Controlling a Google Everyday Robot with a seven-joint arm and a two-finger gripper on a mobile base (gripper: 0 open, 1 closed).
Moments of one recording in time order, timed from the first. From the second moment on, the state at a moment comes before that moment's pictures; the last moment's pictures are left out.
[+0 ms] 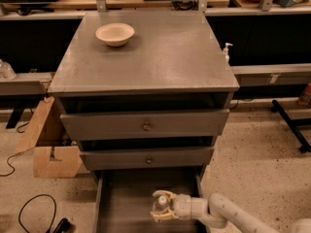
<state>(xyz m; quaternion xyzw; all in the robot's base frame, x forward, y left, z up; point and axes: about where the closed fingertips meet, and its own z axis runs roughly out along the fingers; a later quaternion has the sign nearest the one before) 0.476 -0.008 0.303 -0.48 0.58 0.43 0.50</state>
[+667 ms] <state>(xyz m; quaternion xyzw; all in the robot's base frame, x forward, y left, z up) 0.421 -0.096 0.510 -0.44 0.58 0.46 0.50</state>
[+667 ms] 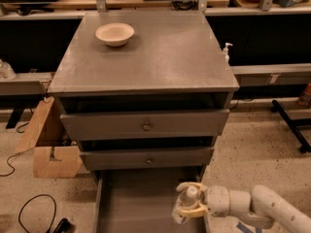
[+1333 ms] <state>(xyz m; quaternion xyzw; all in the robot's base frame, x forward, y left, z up) 0.443 -0.152 0.697 -0.44 0.60 0.42 0.53</state>
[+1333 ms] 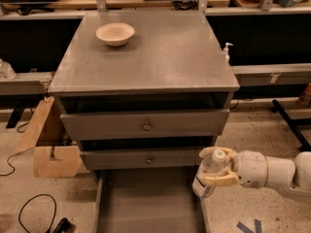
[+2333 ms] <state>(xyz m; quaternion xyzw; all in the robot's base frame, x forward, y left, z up) 0.474 -0.147 0.805 -0.45 0.58 0.39 0.56</state>
